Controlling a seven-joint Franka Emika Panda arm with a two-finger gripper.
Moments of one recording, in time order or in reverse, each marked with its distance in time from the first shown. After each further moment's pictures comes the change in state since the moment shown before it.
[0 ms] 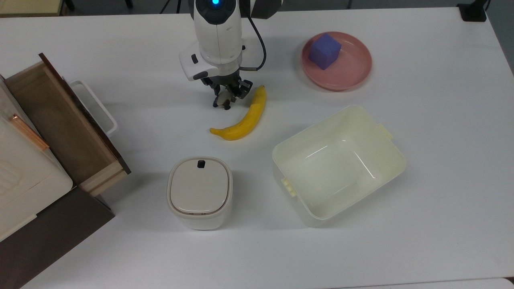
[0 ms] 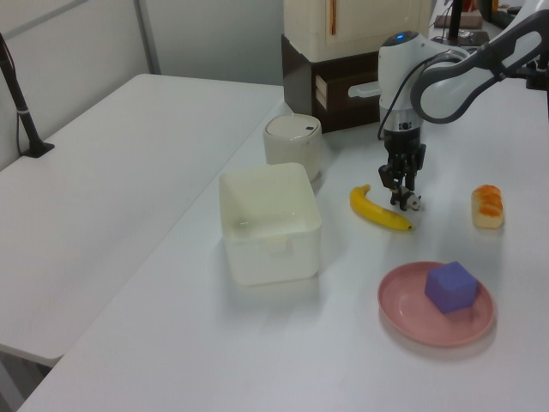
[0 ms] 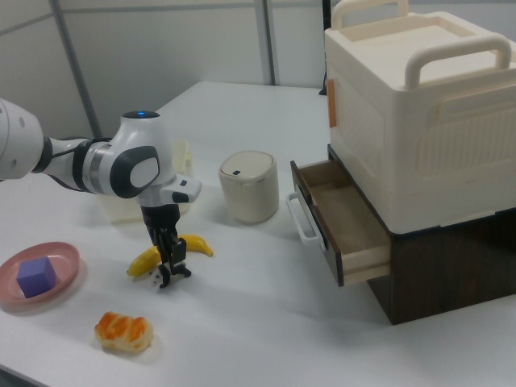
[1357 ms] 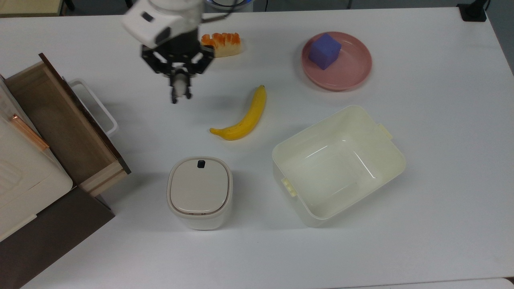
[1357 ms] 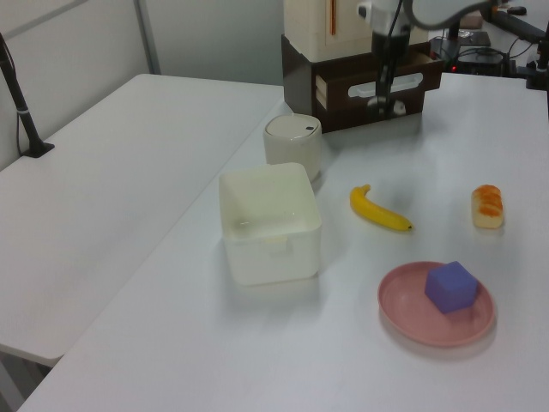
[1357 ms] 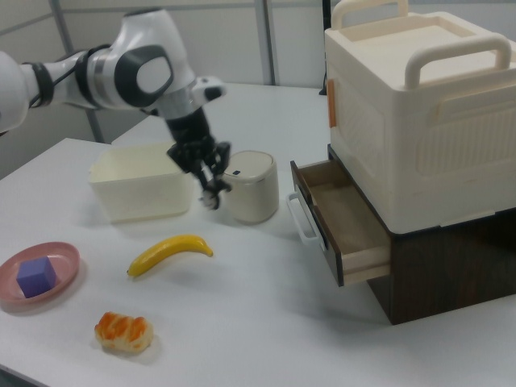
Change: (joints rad) arm -0.103 -0.042 -0.009 0.387 -0.120 -0.234 -0.616
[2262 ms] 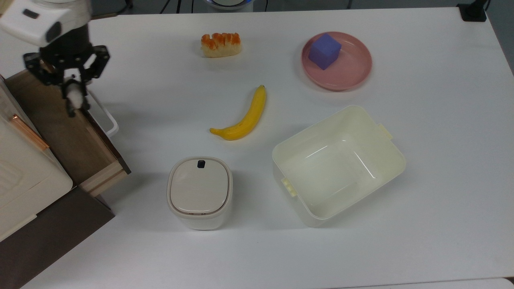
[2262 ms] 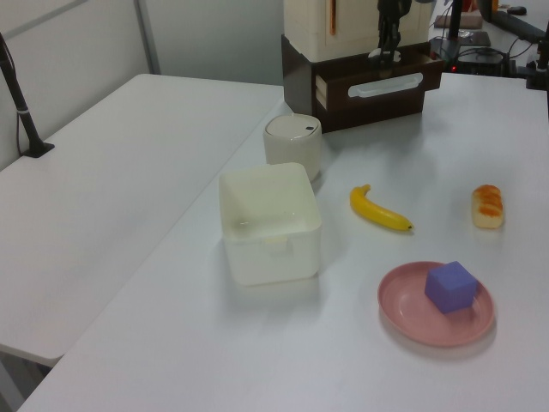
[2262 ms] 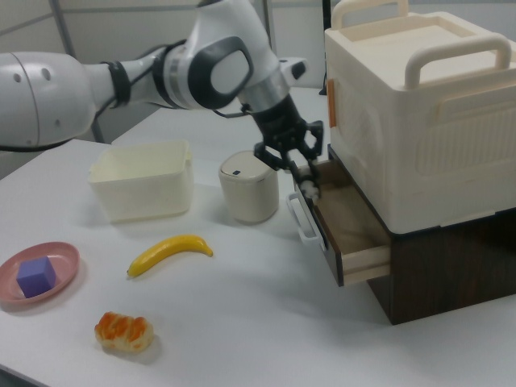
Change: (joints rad) arm -0.219 0.160 -0.024 0.227 -0.053 0.118 -0.522
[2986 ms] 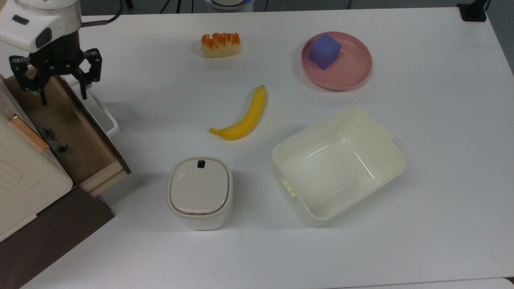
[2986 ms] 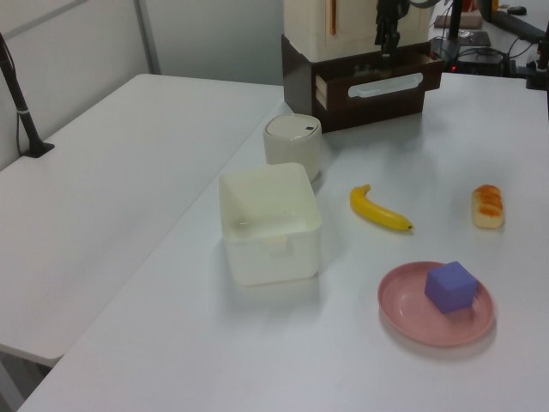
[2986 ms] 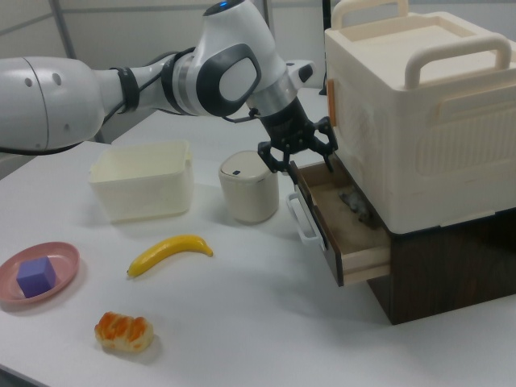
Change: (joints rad) arm -0.002 0.024 -0.005 0.007 0.000 0.052 0.003
